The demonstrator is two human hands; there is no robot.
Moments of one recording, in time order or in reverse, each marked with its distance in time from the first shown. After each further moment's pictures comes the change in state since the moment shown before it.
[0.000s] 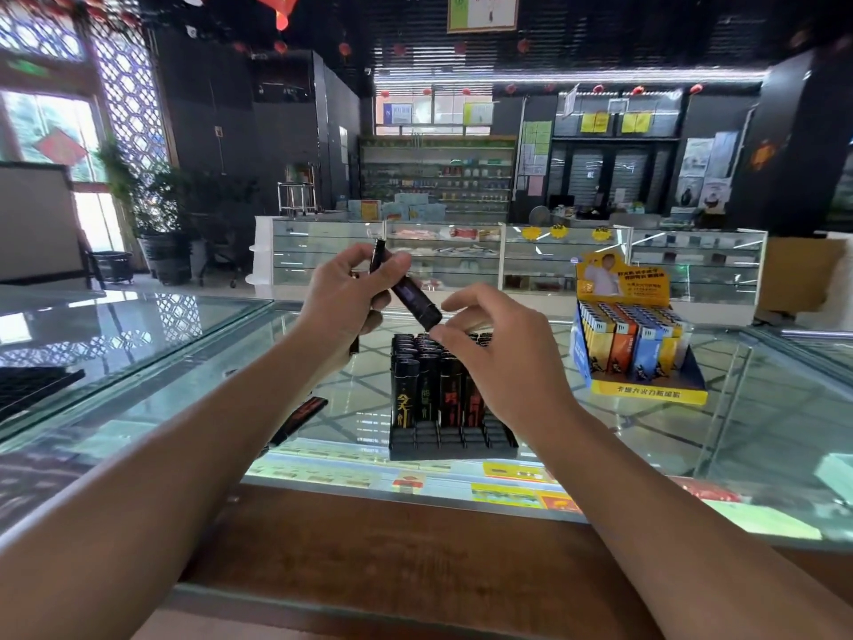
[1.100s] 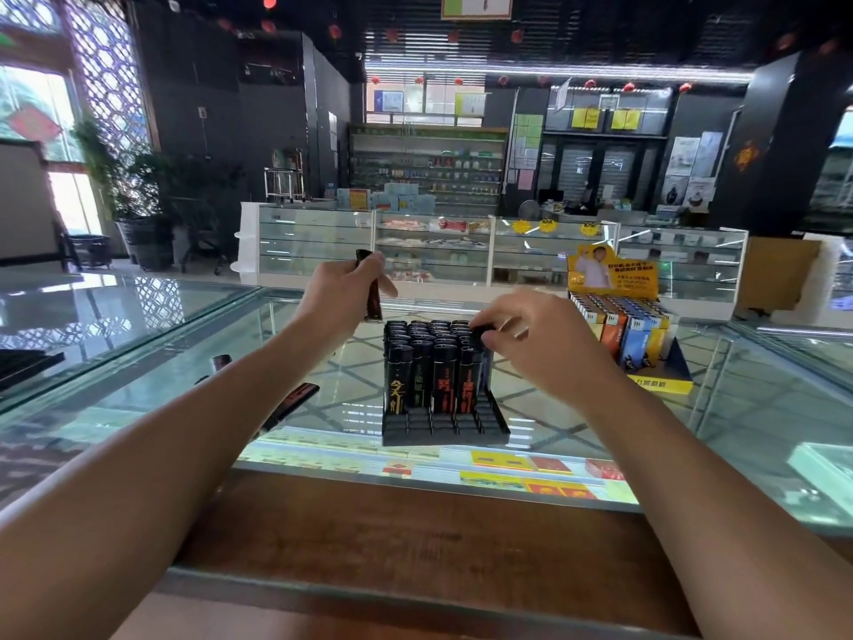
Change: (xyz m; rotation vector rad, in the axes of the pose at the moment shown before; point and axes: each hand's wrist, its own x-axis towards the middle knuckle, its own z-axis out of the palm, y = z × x) left_hand 0.001 -0.012 -0.002 0.389 0.124 -0.109; right_hand 0.011 0.036 -0.039 -0.132 -0.234 0.023
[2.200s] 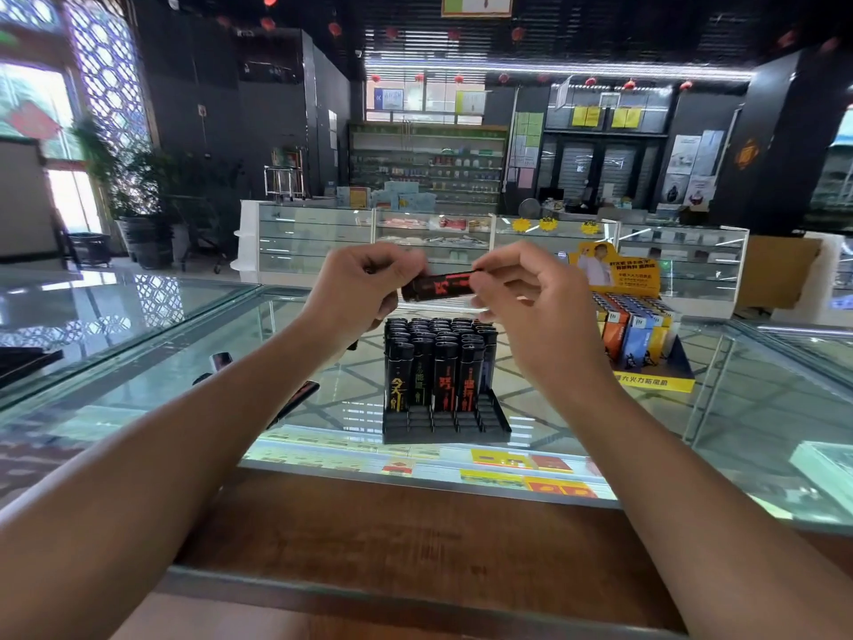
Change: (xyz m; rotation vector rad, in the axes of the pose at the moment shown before) left_hand -0.008 0.005 0.003 -0.161 -0.230 0.283; right_hand -0.001 -0.033 0.008 0.427 0.318 -0.060
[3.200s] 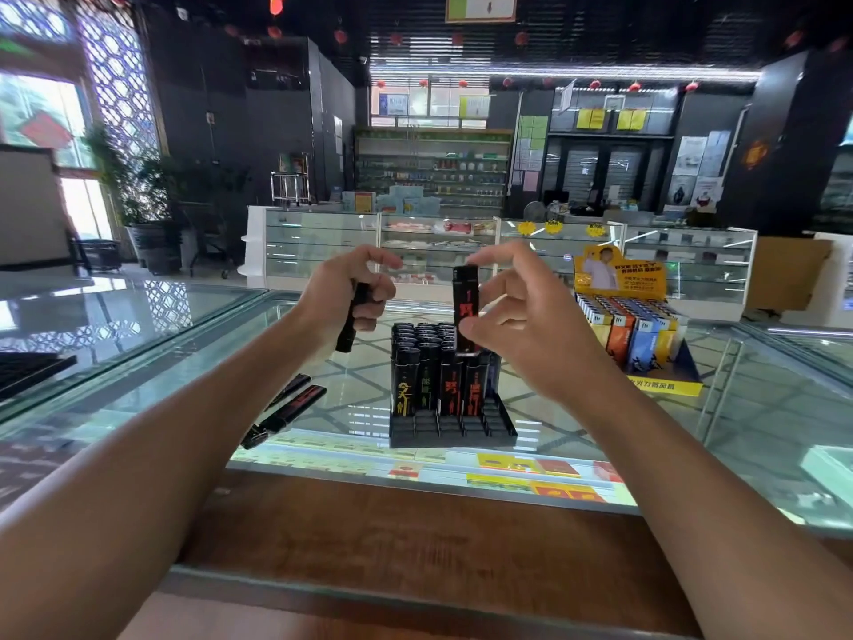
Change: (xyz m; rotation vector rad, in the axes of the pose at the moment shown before) left_hand 0.007 0.001 -0.021 -0.191 -0.048 -0.228; right_hand -0.005 -0.014 -0.009 -0.053 -0.266 0.095
